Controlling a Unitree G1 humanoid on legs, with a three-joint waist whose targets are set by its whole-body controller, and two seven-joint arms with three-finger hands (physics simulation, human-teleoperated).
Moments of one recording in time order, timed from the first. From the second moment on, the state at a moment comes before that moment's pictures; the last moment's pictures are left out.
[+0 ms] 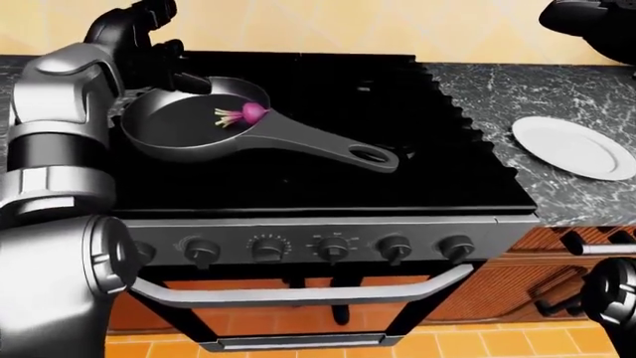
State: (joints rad) left arm -1.36 0.63 0.15 1.01 0.01 0.36 -0.54; right arm -1.02 -0.77 -0.33 0.05 0.67 0.85 -0.10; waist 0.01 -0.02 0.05
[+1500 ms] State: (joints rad) left arm -1.51 0.53 0.13 1.33 0.33 0.10 -0.65; right arm -1.02 -0.77 -0.33 0.06 0.67 0.83 -0.09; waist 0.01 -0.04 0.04
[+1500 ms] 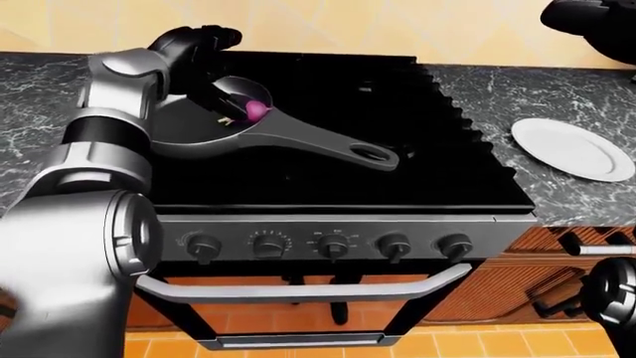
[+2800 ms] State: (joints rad) left arm -1.50 0.50 0.16 1.38 0.49 0.03 -0.55; right arm -1.02 -0.76 -0.32 0.06 0.66 0.82 -0.08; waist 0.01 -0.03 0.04
